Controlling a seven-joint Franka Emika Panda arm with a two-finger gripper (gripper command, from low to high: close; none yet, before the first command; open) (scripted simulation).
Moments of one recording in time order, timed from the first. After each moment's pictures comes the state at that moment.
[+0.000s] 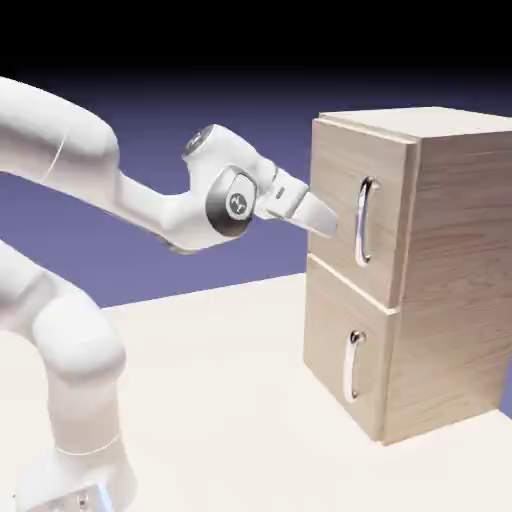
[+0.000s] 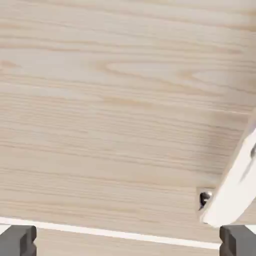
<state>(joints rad) 0.25 -0.73 -0.29 -2.78 -0.84 2.95 1.35</state>
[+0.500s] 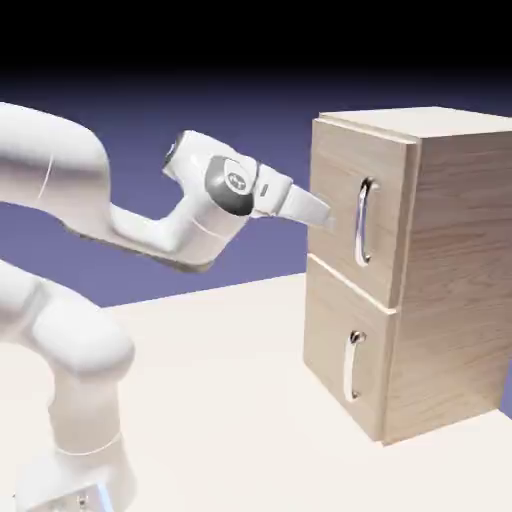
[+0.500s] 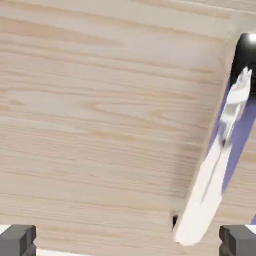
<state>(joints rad) 0.43 -0.86 -0.51 -2.75 -1.49 2.87 1.82</state>
